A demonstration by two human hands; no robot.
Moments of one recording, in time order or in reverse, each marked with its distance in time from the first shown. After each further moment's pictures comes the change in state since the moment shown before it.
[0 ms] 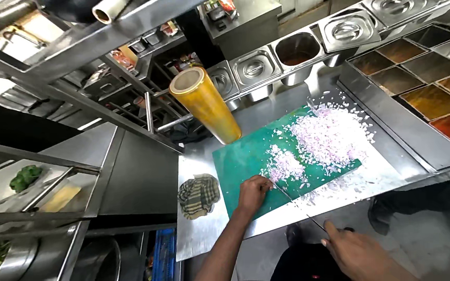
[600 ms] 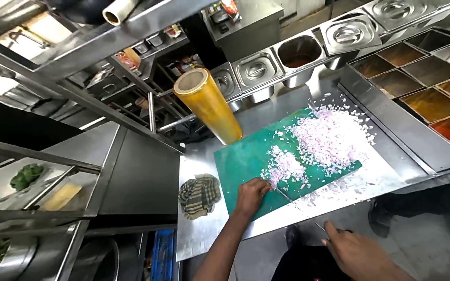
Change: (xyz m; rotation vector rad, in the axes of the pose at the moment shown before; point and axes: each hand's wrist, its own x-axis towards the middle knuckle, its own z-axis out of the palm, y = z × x) left_hand -0.010 -0.020 0.010 0.074 0.130 0.174; right_hand 0.005 0.006 0.015 -0.026 0.021 0.008
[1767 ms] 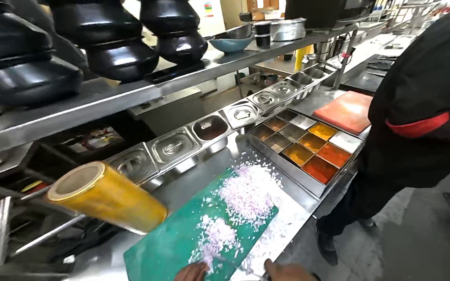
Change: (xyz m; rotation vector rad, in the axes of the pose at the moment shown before) left_hand 0.002 0.012 0.000 -0.011 -0.069 0.085; right_hand -0.022 0.012 -0.048 0.258 0.143 0.036
